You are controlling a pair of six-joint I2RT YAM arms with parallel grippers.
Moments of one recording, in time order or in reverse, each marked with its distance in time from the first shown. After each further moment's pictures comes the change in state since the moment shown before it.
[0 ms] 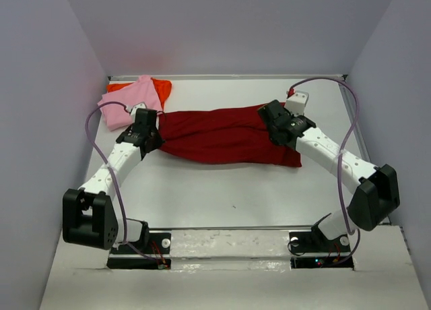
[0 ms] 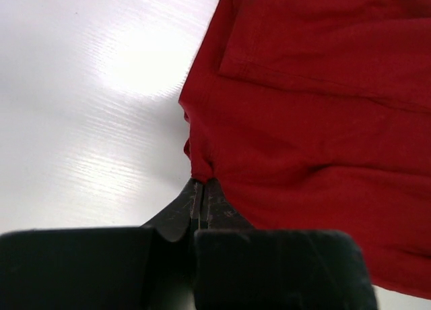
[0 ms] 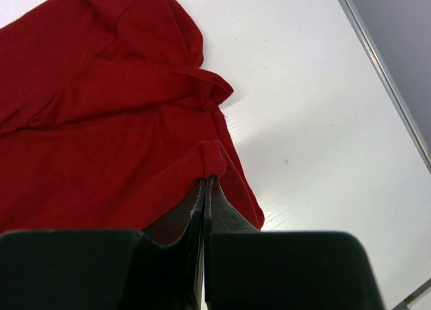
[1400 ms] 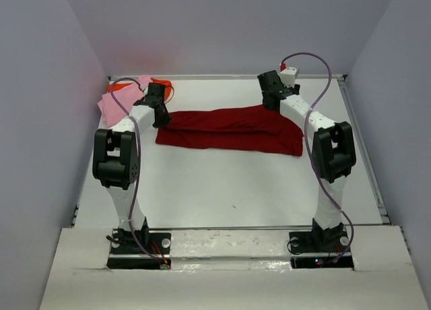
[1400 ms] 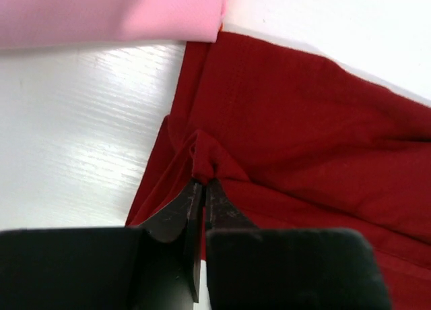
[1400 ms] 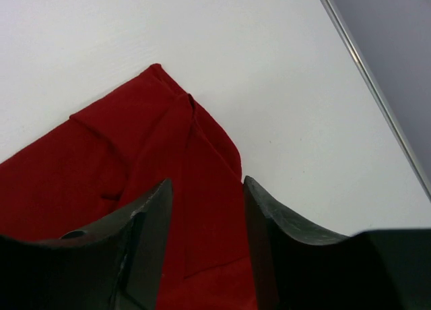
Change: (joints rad) left arm 0.046 0.617 0.465 0.040 0.067 0.061; right arm -0.228 0.582 0.459 0.240 -0.010 -0.279
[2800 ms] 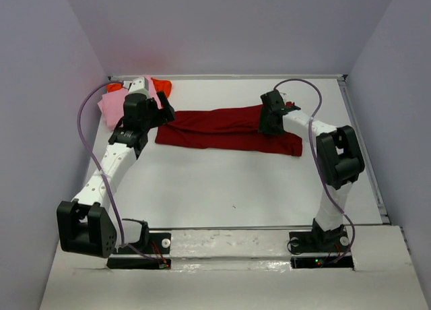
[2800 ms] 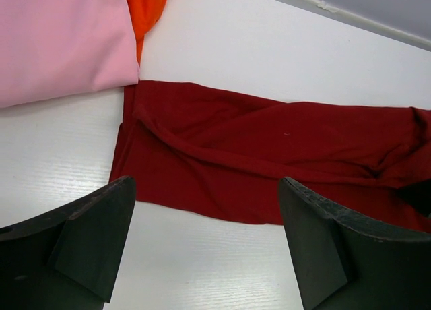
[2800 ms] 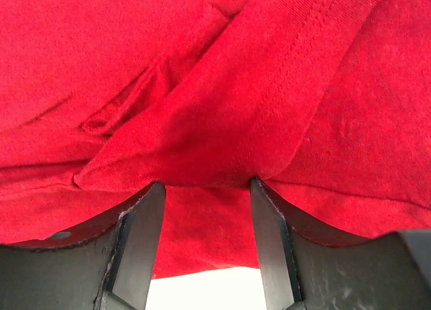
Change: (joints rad) left arm -0.028 -0.653 -0.392 0.272 0.136 0.087; right arm -0.003 -0.110 -0.336 0.114 -0.624 0.020
